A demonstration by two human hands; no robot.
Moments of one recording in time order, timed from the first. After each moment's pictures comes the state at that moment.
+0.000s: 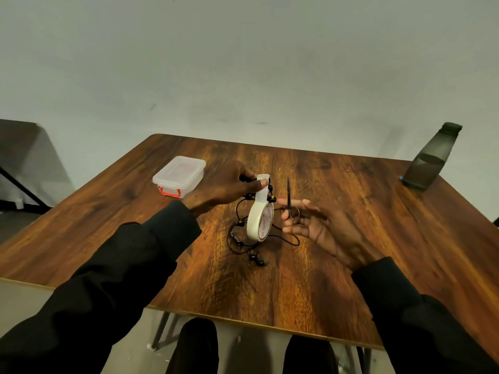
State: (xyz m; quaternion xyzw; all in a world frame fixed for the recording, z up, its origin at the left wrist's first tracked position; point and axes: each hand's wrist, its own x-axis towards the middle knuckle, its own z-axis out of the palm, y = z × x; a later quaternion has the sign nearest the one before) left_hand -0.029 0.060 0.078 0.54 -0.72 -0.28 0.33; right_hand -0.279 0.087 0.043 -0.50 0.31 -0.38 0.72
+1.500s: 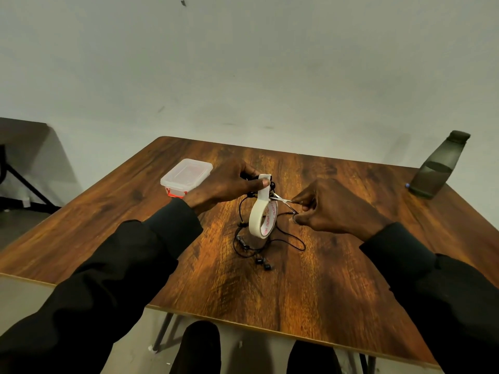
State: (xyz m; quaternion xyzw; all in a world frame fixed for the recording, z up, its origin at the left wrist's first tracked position) left_hand -0.014 0.052 0.081 0.52 -0.73 -0.27 0.35; right_hand -0.262 0.065 0.098 -0.88 0.44 -0.14 0.13
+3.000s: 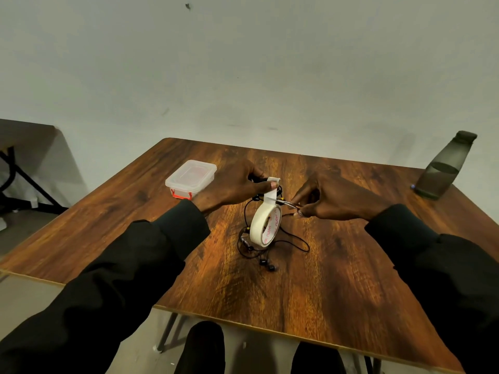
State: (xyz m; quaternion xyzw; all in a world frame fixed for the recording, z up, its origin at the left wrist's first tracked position) left_hand -0.018 0.052 0.083 0.51 -0.77 -0.23 0.32; right_hand -0.264 0.041 0.111 -0.90 0.37 -0.10 0.20
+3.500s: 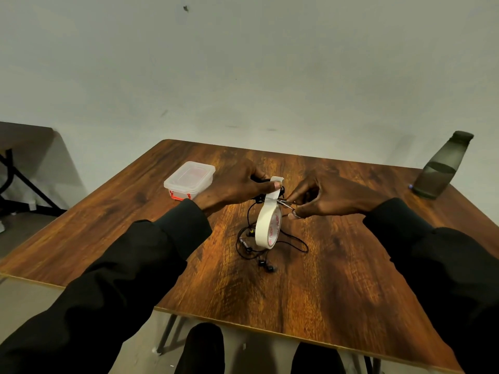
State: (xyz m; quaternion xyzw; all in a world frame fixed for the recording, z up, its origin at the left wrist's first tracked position) left_hand -0.028 0.056 0.089 0.50 -0.75 -0.26 0.33; right_hand -0.265 0.040 0.118 -0.89 0.35 -0.11 0.28
